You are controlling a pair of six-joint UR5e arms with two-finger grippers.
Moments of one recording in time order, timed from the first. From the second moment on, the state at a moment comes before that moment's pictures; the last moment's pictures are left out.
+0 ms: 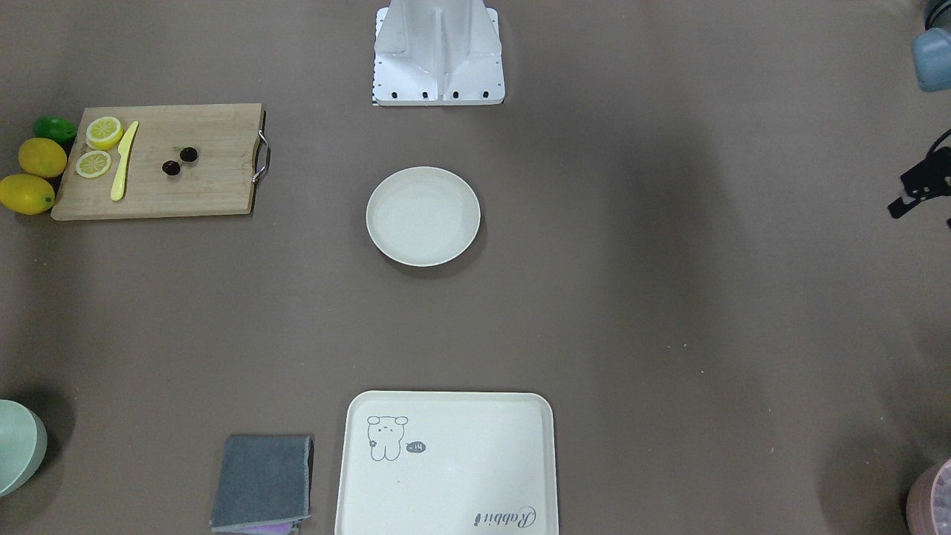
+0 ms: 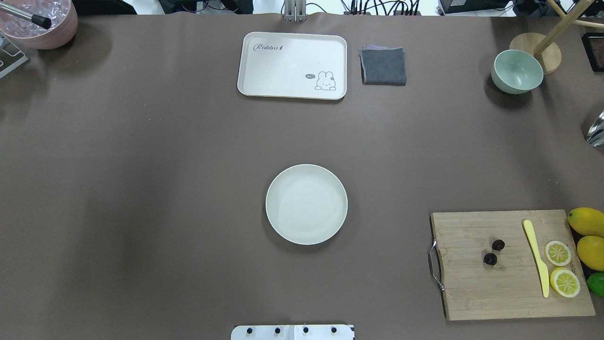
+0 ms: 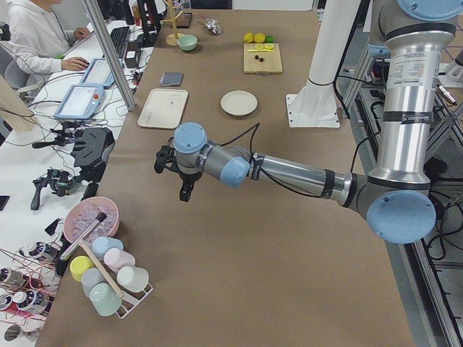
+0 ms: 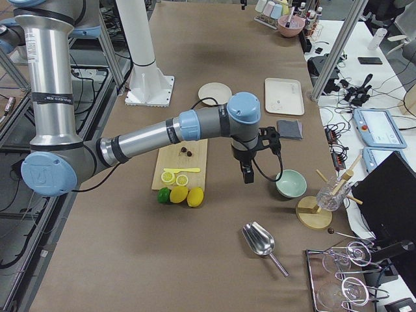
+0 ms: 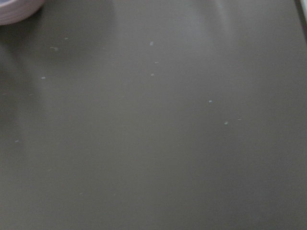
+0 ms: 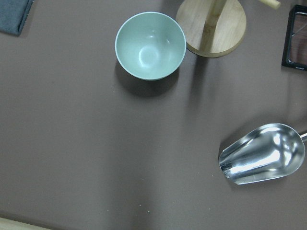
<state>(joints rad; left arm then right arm) -1.46 -1.55 -1.76 -1.84 -2.47 -0.24 1.54 -1.53 1.92 -1.73 2.38 -0.05</state>
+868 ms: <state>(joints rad) -1.54 -1.40 -1.77 -1.83 -2.50 -0.10 1.22 -1.35 2.01 -1.76 2.24 0.36</state>
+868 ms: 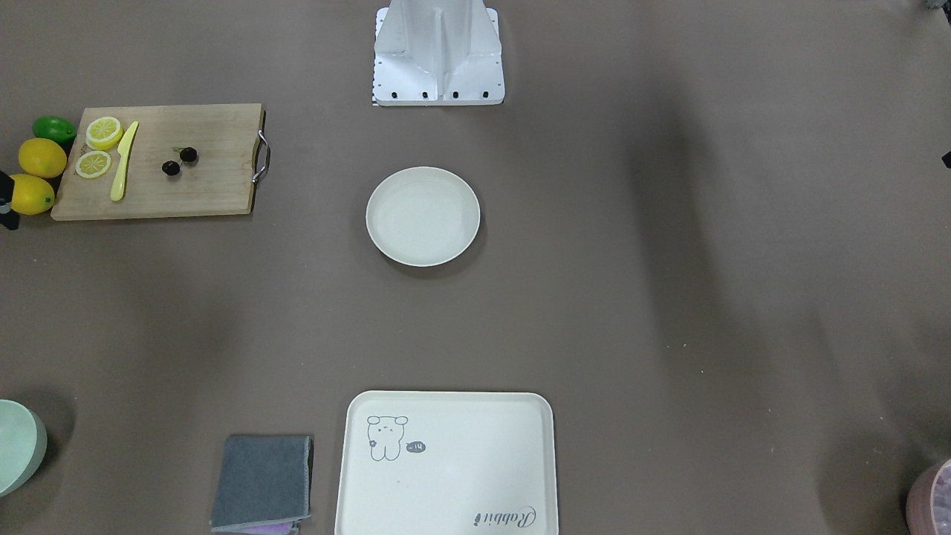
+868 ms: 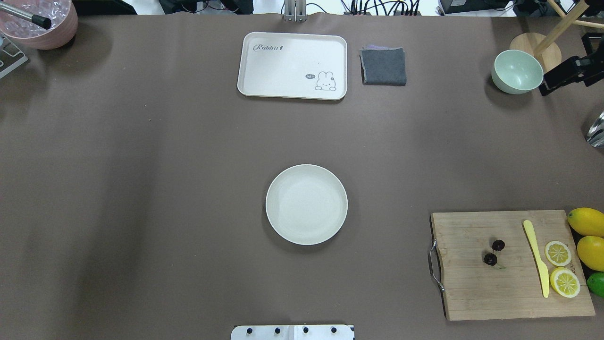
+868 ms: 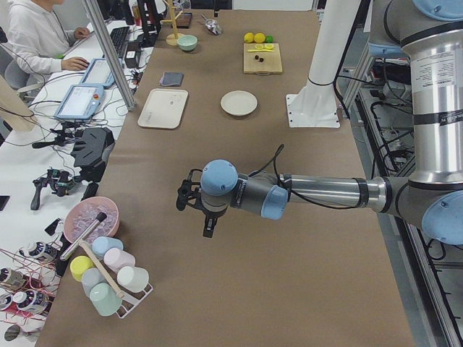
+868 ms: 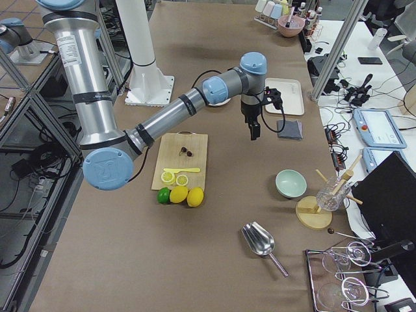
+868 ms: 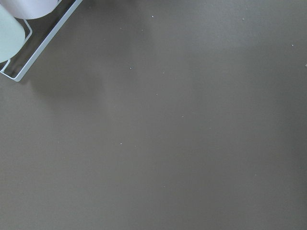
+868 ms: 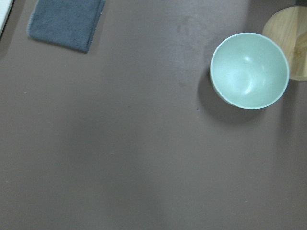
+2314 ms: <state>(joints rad) -1.51 -1.46 -1.81 -1.85 -2.50 -0.27 0.85 -1.93 2.36 -1.37 1.96 0.98</state>
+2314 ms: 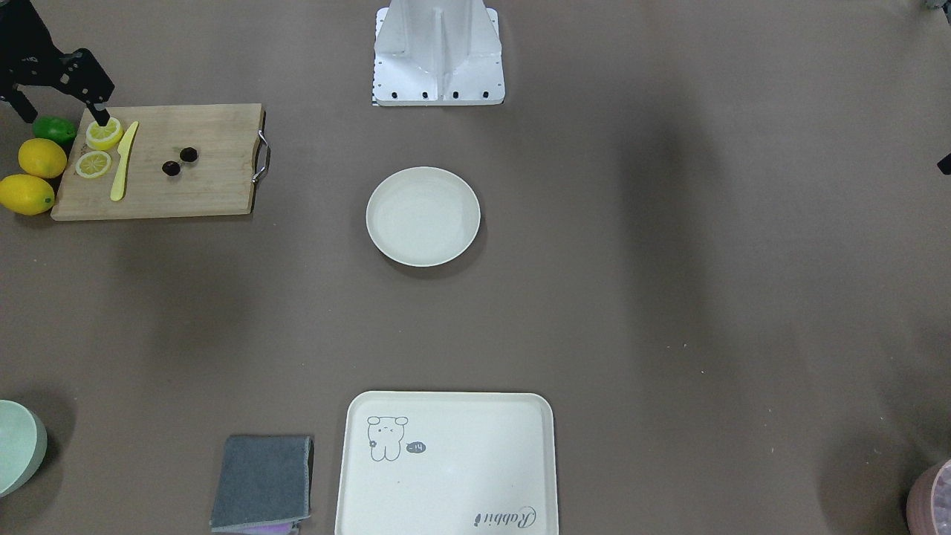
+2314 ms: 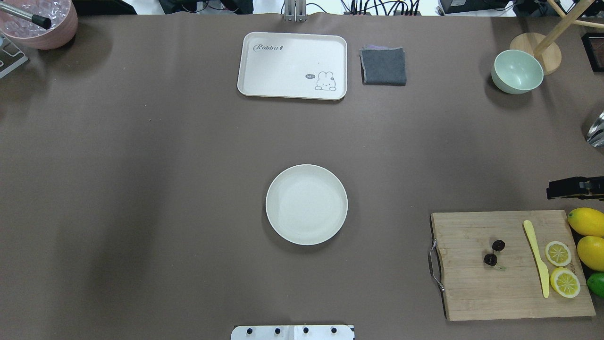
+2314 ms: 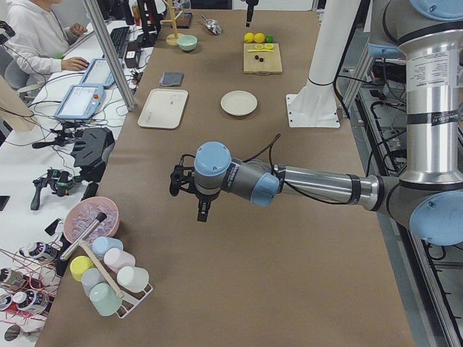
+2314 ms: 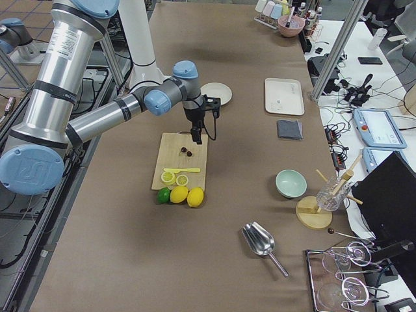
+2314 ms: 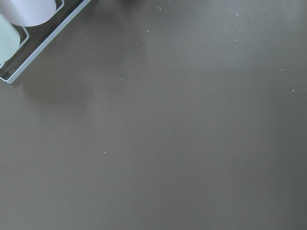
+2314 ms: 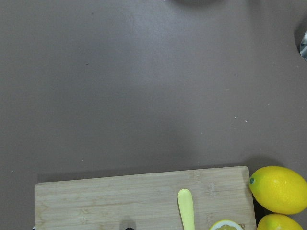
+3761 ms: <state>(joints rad) -1.51 -1.45 -1.80 -1.86 -2.49 -0.28 0.31 -1.89 2.11 -1.06 1.54 1.50</state>
